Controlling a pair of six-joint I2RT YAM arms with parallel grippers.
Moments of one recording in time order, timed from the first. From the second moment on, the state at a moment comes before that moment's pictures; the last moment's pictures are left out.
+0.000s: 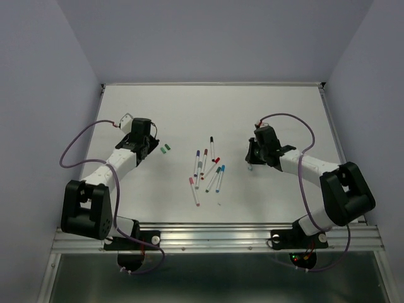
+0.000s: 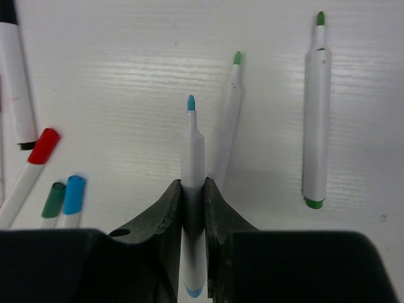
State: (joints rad) left arm -0.22 1.36 0.82 -0.23 -0.29 -0.90; right arm 0.43 1.48 0.79 -0.15 0.06 0.45
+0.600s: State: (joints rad) left arm -0.22 1.58 0.82 -0.24 -0.24 -0.90; right arm 0.42 1.55 0.80 -0.16 0.24 0.44
